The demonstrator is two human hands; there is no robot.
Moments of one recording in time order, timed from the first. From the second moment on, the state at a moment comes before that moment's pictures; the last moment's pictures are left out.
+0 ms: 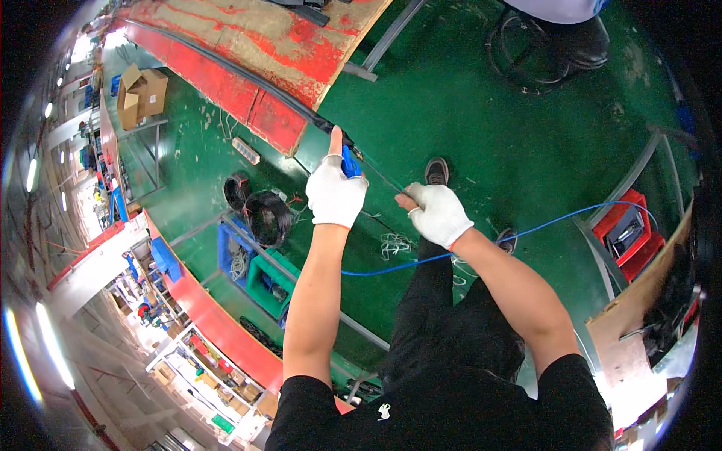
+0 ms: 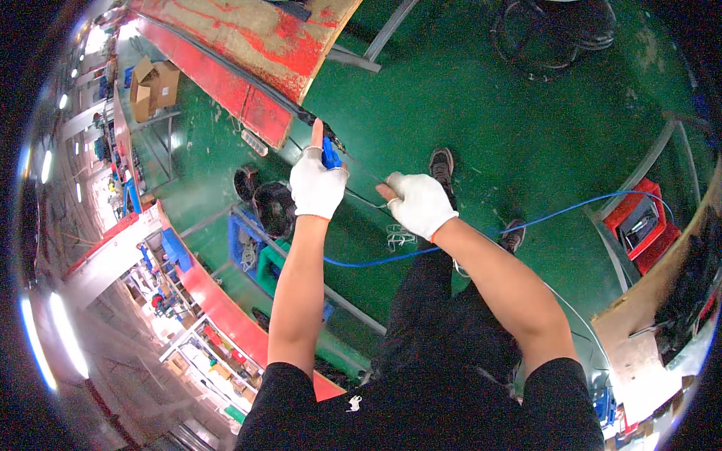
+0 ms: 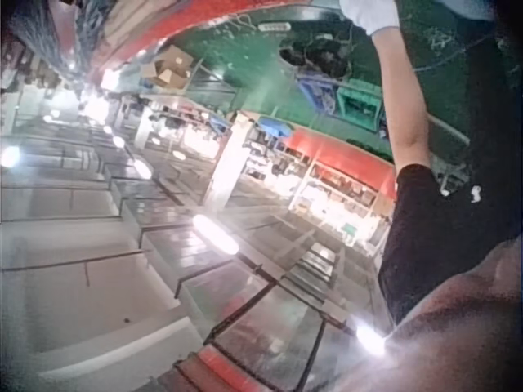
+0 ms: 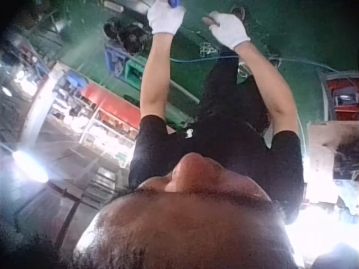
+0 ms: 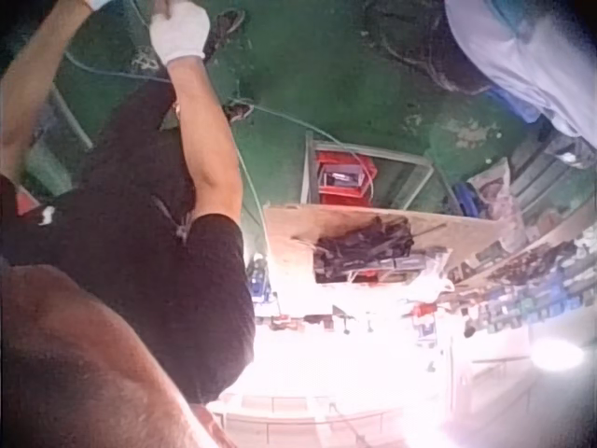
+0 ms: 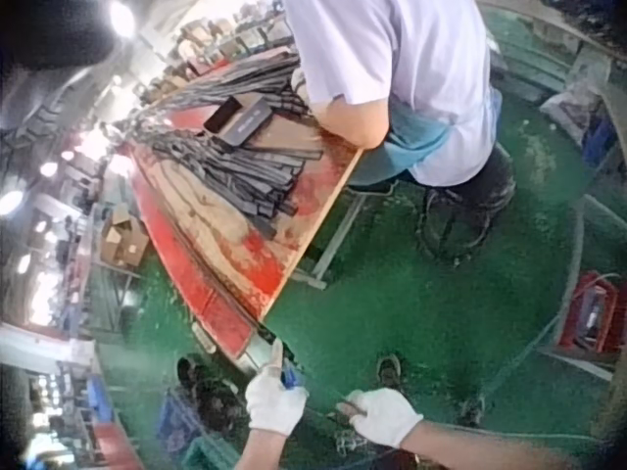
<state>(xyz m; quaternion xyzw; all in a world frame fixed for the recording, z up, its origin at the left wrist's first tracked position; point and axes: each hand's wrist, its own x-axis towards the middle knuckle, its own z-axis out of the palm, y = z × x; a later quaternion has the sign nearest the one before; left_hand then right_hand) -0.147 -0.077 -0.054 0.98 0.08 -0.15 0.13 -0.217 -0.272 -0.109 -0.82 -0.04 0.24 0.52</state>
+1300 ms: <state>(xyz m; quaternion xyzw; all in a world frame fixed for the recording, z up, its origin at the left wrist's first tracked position) -0.150 -0.059 -0.035 0.93 0.08 -0.19 0.31 -0.094 -0.236 -0.112 -0.60 -0.02 0.40 0.70</state>
